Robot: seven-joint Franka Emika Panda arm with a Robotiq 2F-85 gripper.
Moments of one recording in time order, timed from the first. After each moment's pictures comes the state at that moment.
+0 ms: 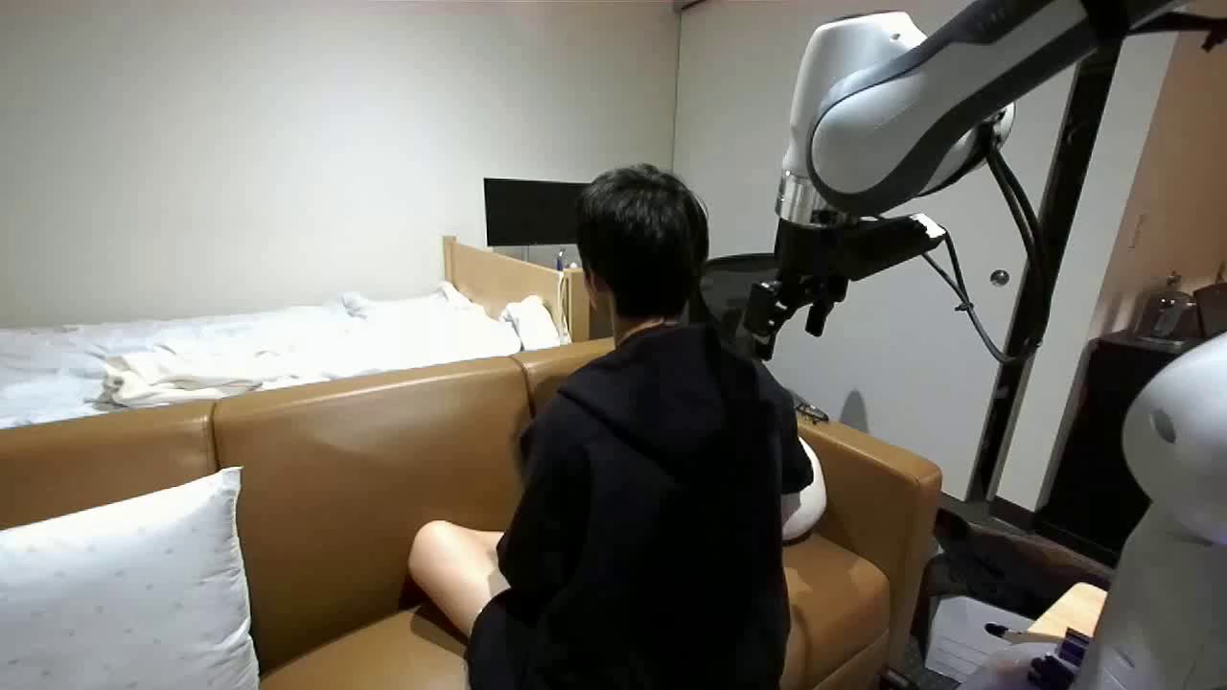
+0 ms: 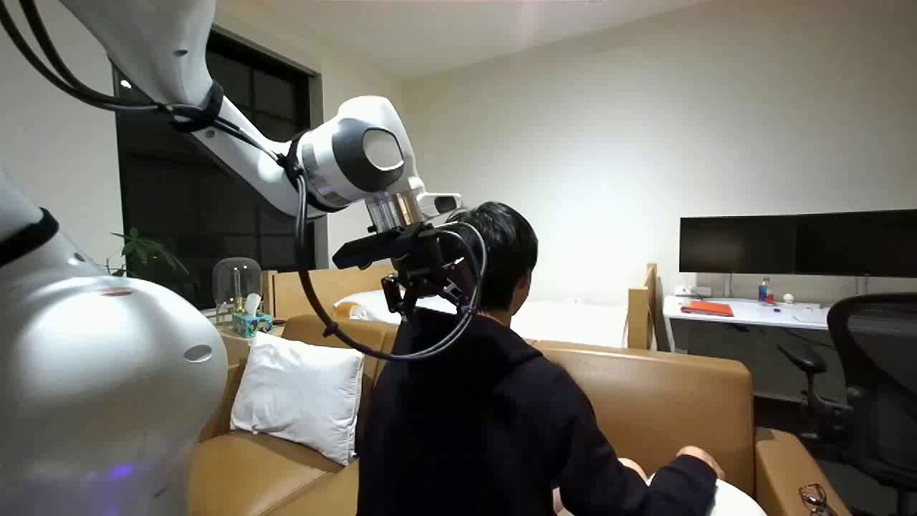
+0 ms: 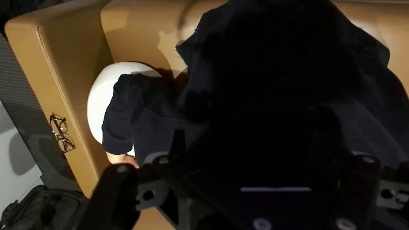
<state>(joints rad) -0.10 -0.66 0.07 -2.78 -0.21 2.38 0.08</state>
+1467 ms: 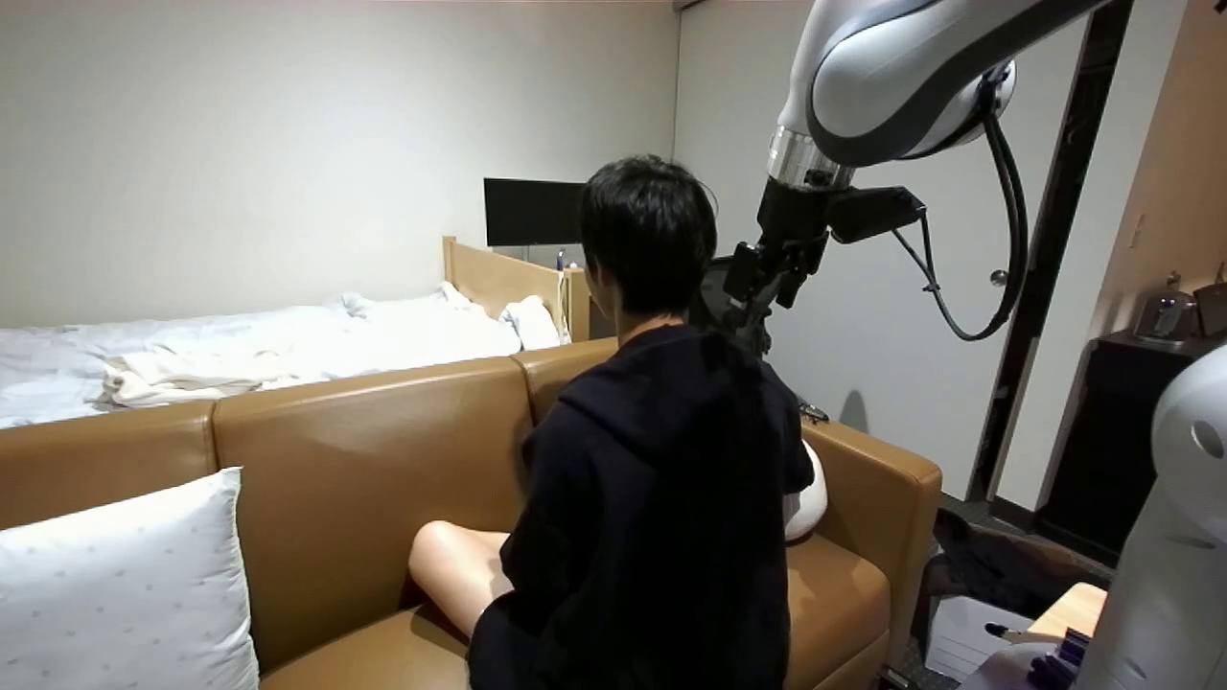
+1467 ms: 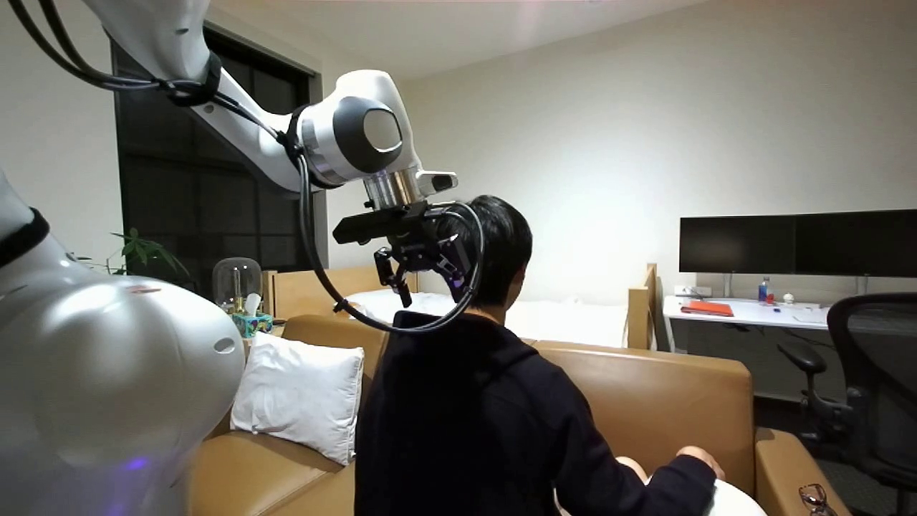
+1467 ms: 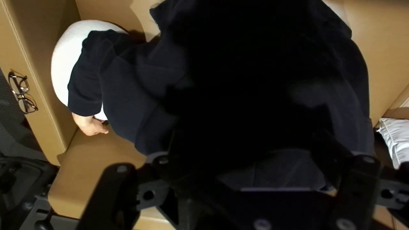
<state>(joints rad) 0.02 -0.68 -0.02 -2.72 -0.16 2.38 -0.02</state>
